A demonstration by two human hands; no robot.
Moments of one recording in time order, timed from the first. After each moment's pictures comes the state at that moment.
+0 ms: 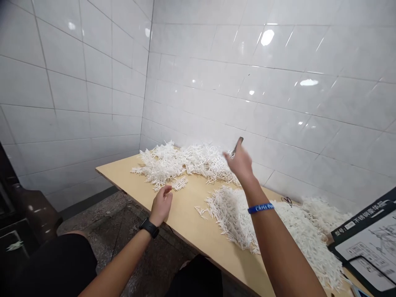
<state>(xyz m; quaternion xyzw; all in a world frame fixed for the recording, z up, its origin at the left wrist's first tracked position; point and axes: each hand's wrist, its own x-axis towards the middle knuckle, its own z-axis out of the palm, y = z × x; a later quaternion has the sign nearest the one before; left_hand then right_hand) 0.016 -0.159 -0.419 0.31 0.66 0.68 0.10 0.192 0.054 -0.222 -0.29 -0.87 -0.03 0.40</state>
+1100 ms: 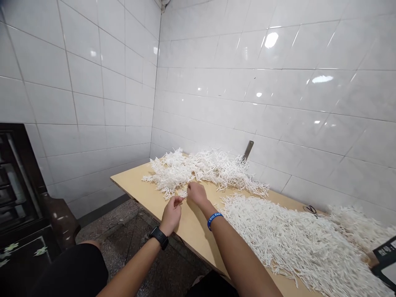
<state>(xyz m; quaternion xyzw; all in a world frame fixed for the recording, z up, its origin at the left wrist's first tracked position) 0.013 -0.158 -0.419 0.30 0.65 0.68 0.15 0.048 -0.021 -0.366 -0.27 -0.93 0.17 0.17</state>
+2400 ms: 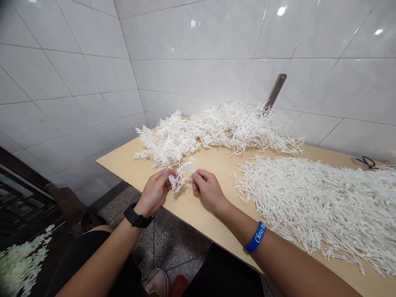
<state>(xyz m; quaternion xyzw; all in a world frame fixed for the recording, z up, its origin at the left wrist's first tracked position) -0.039 -0.176 -0.402 0.29 0.52 0.72 0.35 0.093 -0.069 -0.390 -0.21 -0.67 0.66 0.26</state>
